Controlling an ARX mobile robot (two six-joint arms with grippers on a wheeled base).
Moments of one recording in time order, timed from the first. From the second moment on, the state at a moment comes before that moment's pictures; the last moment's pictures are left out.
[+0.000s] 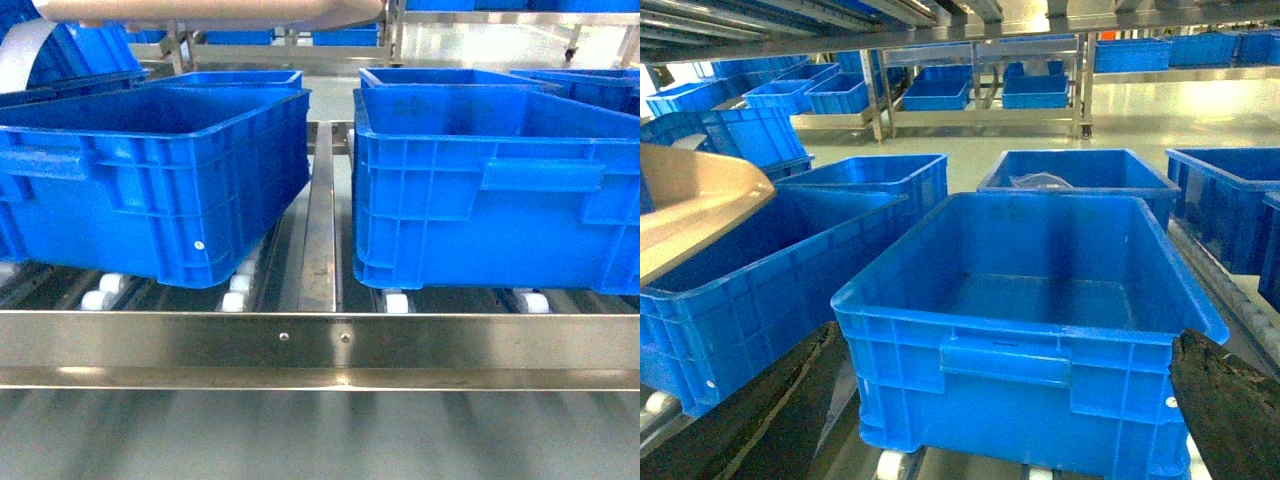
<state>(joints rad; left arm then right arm) -0.06 1.36 0.91 0.46 -0.20 -1.29 0.11 0.91 0.42 0.53 -0.08 0.08</state>
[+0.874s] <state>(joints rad) 0.07 1.52 1.17 0.39 -0.39 -0.92 0.11 0.91 0.42 0.53 -0.08 0.08</state>
